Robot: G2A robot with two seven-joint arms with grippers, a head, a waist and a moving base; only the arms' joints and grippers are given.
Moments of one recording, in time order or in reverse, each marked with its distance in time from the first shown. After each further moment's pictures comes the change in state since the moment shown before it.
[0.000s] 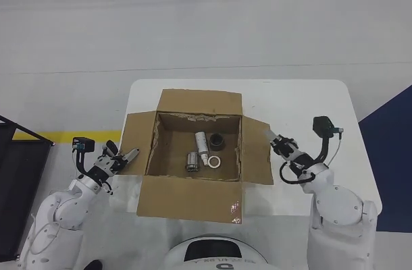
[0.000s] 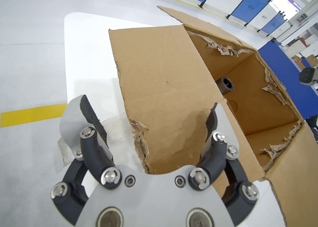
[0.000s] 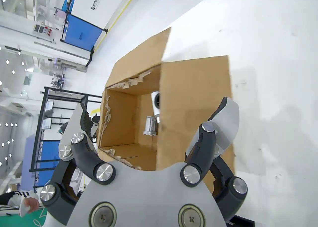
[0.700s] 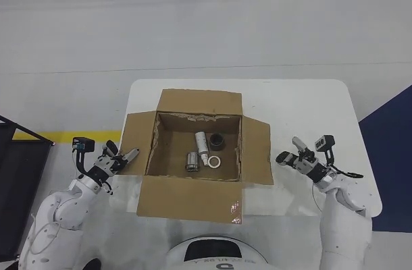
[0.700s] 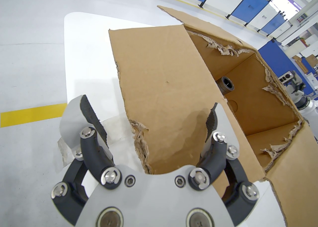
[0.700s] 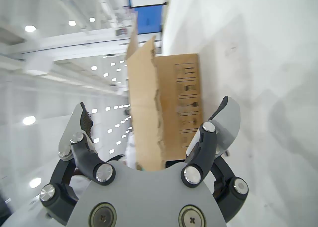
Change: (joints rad) left arm 0.000 0.000 0.000 0.000 0.000 0.000 0.000; right arm 0.337 0.112 0.363 0.921 0.876 -0.241 0.534
